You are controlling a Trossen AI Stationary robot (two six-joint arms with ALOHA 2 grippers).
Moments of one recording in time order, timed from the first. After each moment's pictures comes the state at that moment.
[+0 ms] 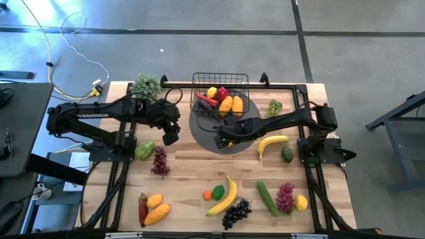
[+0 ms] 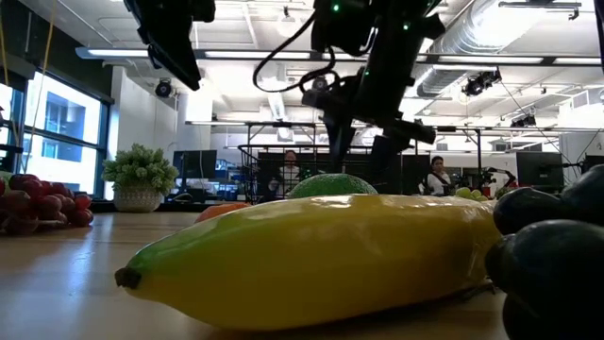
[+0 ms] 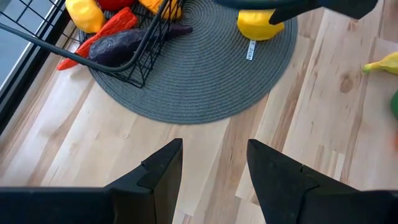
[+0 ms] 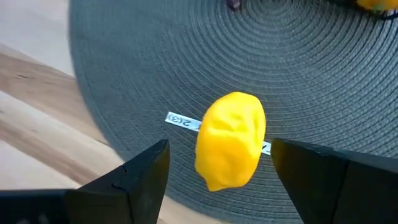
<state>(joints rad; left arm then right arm) 0.23 1.16 1.08 -0.91 -0.16 -0.21 0.01 1.84 1.29 -0.68 0.28 1.13</state>
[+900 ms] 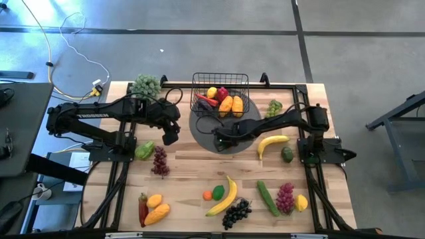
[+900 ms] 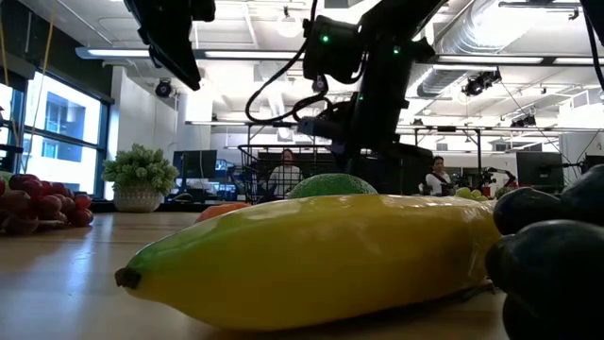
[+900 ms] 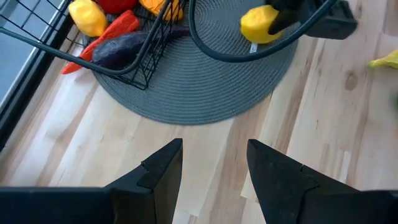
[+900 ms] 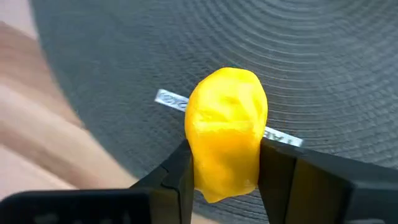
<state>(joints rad) 0.23 1.16 1.08 -0.91 -0.17 -0.19 -0.01 1.92 1.29 -0.64 0.17 1.07</state>
